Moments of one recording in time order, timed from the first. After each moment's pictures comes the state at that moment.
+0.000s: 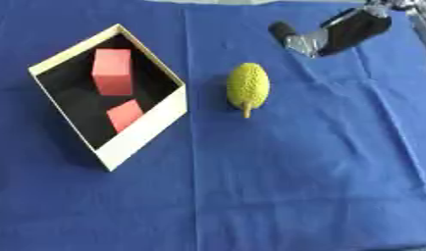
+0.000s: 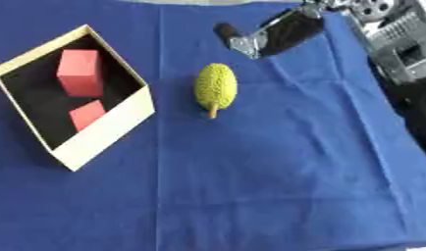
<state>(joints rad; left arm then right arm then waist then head) -0.35 0.34 0.12 -1.98 -0.16 -0.29 0.54 -0.72 -0.86 0.19 -1.86 0.41 -0.23 0.57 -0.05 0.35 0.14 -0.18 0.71</state>
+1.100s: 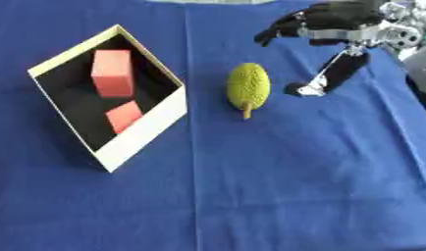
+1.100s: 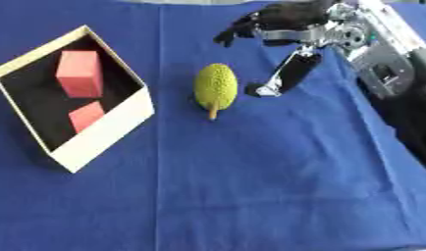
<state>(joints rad) -0.35 0.34 0.11 -1.98 -0.15 -0.29 0.53 -0.79 -0.78 0.28 -1.53 0.59 -0.38 0.69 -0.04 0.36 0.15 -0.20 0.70</state>
